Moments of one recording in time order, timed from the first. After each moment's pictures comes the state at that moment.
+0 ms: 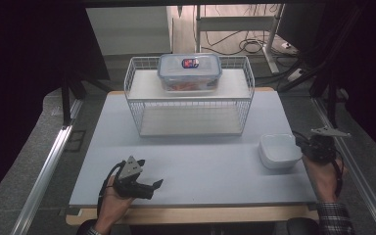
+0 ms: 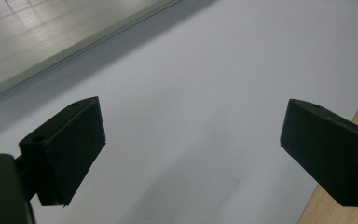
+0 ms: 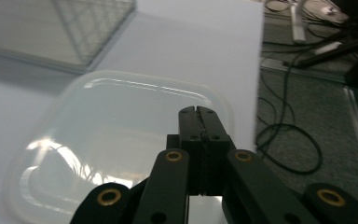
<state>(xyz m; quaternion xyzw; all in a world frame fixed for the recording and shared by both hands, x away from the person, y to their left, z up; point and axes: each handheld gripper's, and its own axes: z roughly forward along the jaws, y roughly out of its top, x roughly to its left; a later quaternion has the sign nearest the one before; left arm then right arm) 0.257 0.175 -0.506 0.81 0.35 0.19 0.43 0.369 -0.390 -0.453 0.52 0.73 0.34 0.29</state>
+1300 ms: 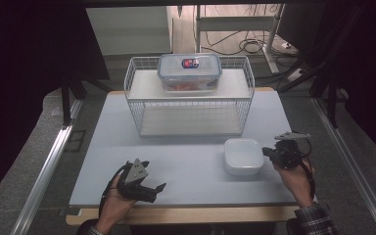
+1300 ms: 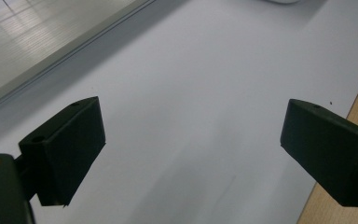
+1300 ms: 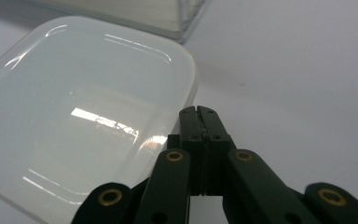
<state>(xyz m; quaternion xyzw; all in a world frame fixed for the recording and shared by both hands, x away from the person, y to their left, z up) 0.255 0.165 -0.510 0.83 0.31 0.20 0.41 0.362 -0.301 -0.474 0.47 0.79 0.34 0.19</state>
